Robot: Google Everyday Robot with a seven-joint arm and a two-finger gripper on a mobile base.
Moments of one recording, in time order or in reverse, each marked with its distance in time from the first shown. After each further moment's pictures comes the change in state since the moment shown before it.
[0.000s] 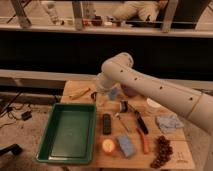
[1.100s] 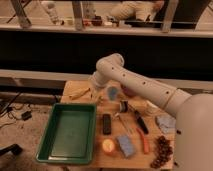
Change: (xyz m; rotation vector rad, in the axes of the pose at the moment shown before) arm 0.004 -0.034 0.053 -0.026 -0.015 0.014
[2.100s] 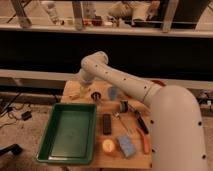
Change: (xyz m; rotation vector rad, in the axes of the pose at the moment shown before) arm -0.049 -0.050 0.047 0.037 -0.027 -0.079
